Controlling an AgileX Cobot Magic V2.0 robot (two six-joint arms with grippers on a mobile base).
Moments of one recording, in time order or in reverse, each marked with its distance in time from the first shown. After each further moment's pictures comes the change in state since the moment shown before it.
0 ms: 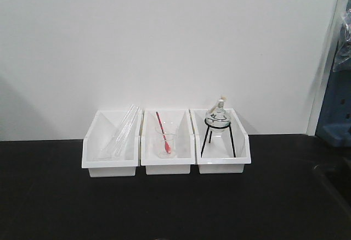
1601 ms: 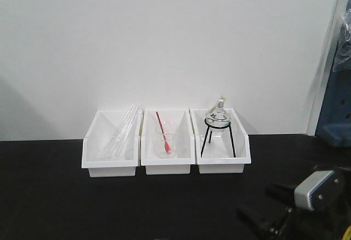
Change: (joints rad) left arm 0.000 0.000 0.000 0.000 0.000 0.000; right arm 0.005 0.531 -0.003 -0.893 -0.367 0.411
